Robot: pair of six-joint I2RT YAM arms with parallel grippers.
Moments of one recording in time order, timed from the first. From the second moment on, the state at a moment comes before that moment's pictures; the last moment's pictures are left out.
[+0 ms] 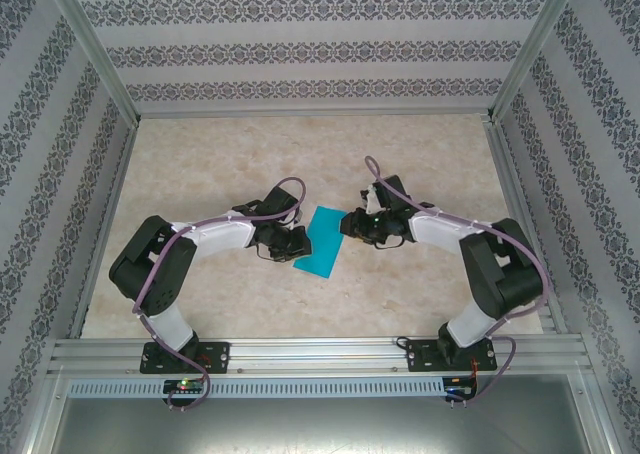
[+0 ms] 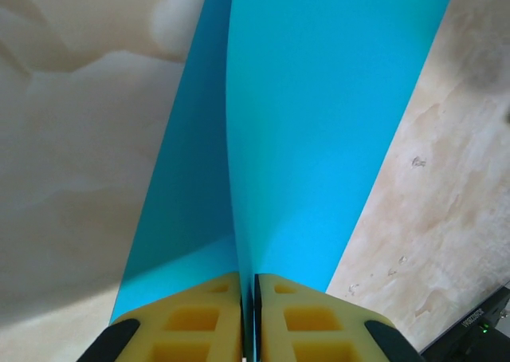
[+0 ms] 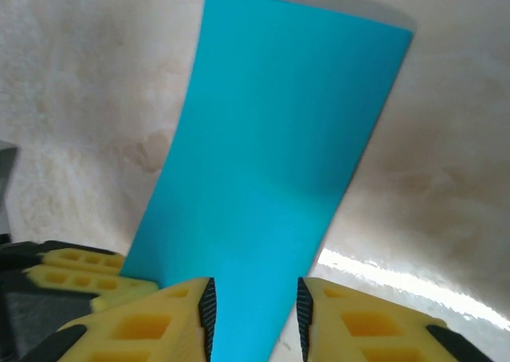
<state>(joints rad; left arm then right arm) -0.59 1.71 0.95 -0.36 0.42 -0.80 0.42 1.64 0.82 -0.18 -0.53 0.68</state>
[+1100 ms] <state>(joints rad) -0.60 1.63 0.94 -0.40 0.40 -0.79 0.47 1.81 0.92 -0.19 -0.50 0.64</state>
